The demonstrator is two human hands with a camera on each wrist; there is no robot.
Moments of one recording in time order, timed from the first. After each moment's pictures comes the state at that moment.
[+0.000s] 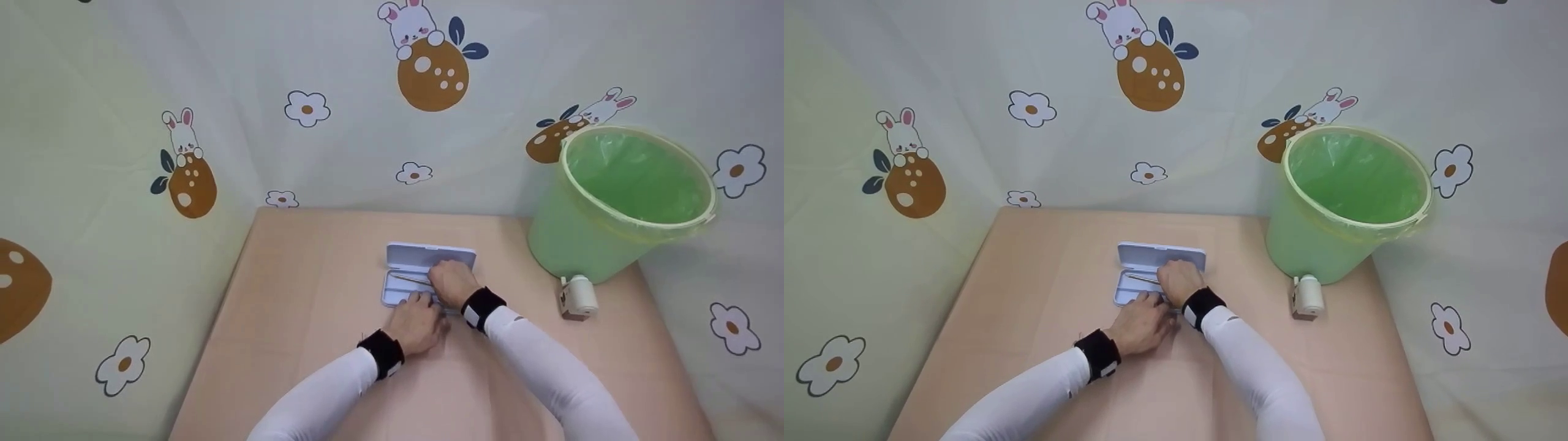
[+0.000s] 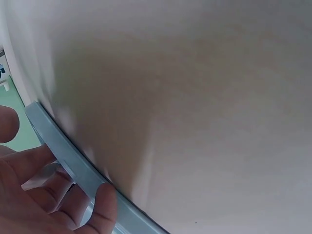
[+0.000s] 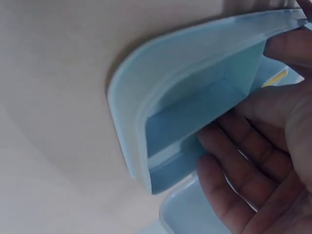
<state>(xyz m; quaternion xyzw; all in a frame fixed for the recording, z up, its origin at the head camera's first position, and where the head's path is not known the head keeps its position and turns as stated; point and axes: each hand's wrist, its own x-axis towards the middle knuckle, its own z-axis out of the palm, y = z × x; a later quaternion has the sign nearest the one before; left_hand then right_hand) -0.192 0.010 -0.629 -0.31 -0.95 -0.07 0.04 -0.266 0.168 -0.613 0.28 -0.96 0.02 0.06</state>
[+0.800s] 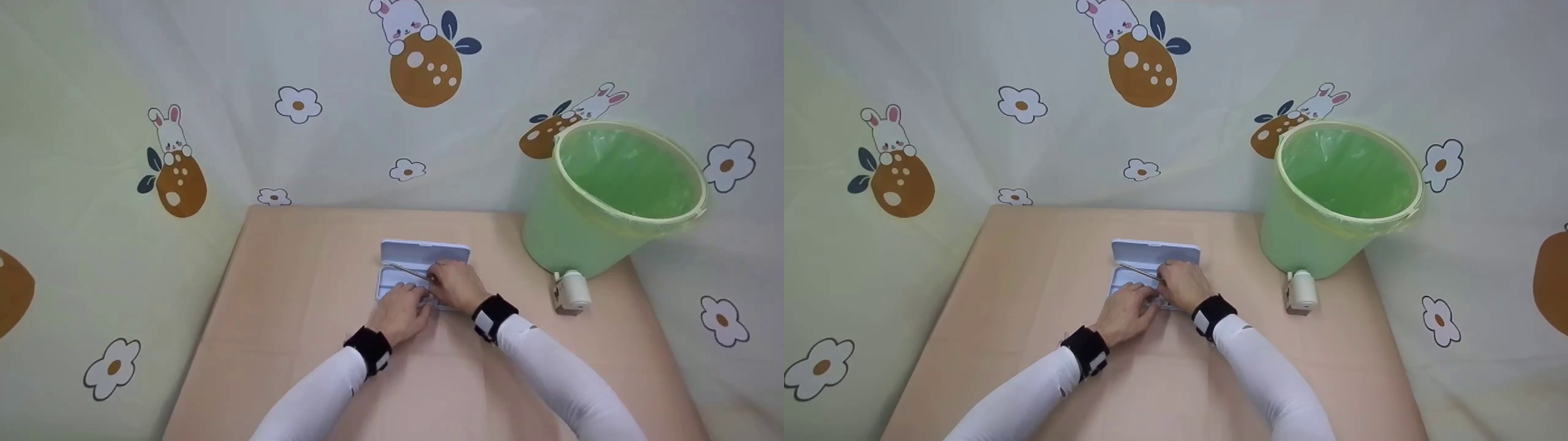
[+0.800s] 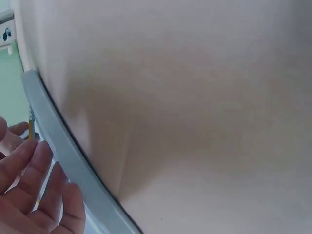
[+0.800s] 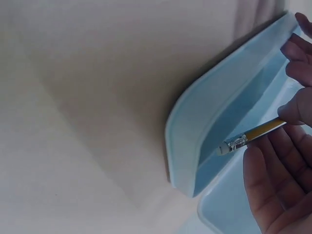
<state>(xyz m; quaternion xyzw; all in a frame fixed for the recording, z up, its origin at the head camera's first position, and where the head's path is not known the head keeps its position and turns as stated) -0.206 -0.004 -0.632 -0.26 -0.94 -0.21 0.07 -0.250 0.189 -0.616 0.25 -0.95 0.16 0.09</state>
